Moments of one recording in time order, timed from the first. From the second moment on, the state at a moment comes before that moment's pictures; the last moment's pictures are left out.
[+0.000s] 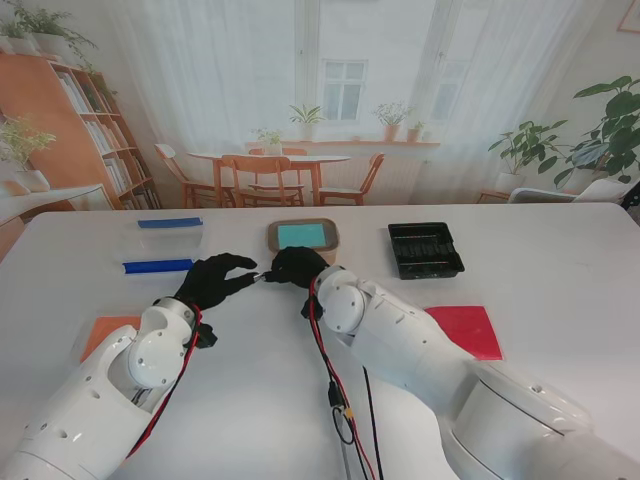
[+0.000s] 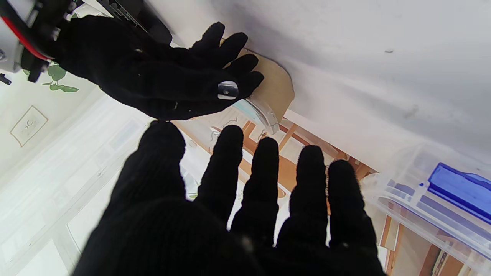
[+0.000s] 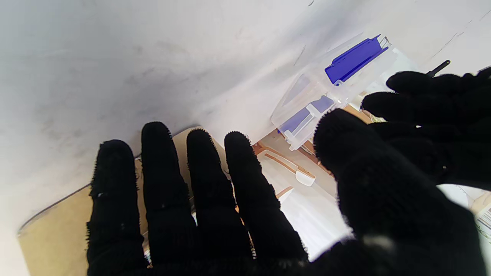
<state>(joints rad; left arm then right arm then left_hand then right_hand) 1.43 -1.13 -1.17 -1.44 0.52 0.01 0.04 -0.78 -1.61 0.50 -0.47 -0.11 -0.17 -0.18 0.89 -0.11 0.05 0.03 0.61 0.14 0.32 0.23 0.49 0.17 0.41 0.36 0.28 0.26 0.52 0.47 -0.06 0.17 0.95 0.54 0.55 -0.48 0.66 -0.03 0.73 0.25 0.42 0.29 0.82 0.26 0.38 0.24 0.72 0.30 0.53 0.34 0.31 0.37 1.22 0.42</state>
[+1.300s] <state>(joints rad) 1.48 -1.13 -1.17 -1.50 0.46 -0.06 0.02 -1.73 -1.15 1.36 -1.71 -0.82 0.17 -0.24 0.89 -0.11 0.05 0.03 0.63 0.13 0.32 0.23 0.50 0.17 0.41 0.36 0.28 0.26 0.52 0.47 -0.06 0.18 0.98 0.55 0.56 -0.44 0.63 -0.01 0.65 0.12 0.40 0.35 0.64 0.22 0.42 0.29 0.56 0.31 0.56 0.43 0.20 0.37 1.22 0.46</state>
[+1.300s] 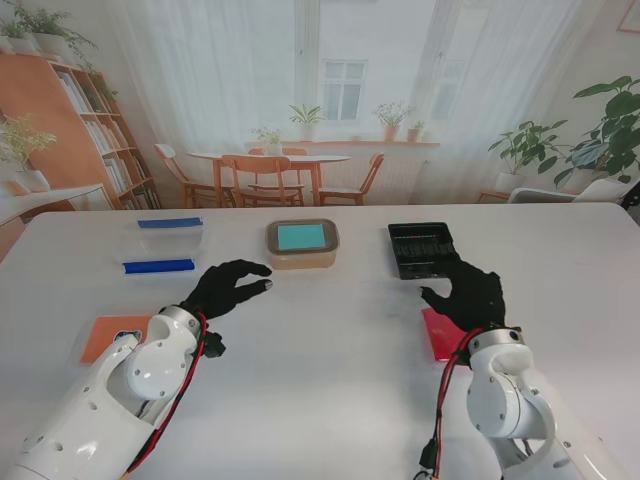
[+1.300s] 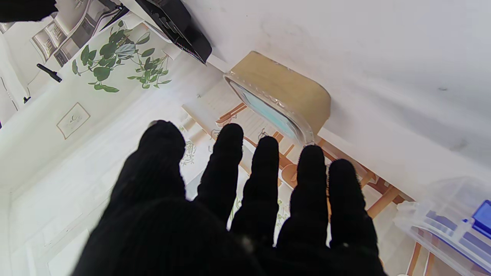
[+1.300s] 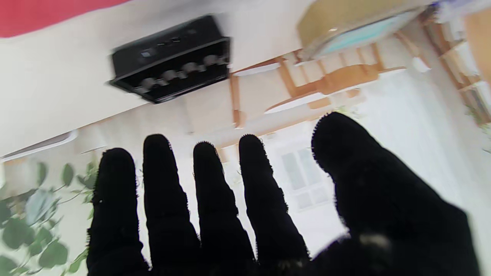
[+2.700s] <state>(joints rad) 1.49 -1.13 -1.18 -1.50 0.46 -0.05 0.02 -1.62 -1.09 1.25 -1.57 -0.69 0.67 0.02 0.89 -0.11 0.05 0.03 0.64 0.13 0.32 0.23 0.50 0.17 0.41 0.36 0.28 0.26 0.52 0.47 -0.06 0.19 0.98 0.55 0.61 -0.51 0.59 -0.01 0.27 -0.04 0.44 0.37 0.20 0.06 0.37 0.36 0.23 0.22 0.78 0.53 0.19 0.44 1.22 0.49</state>
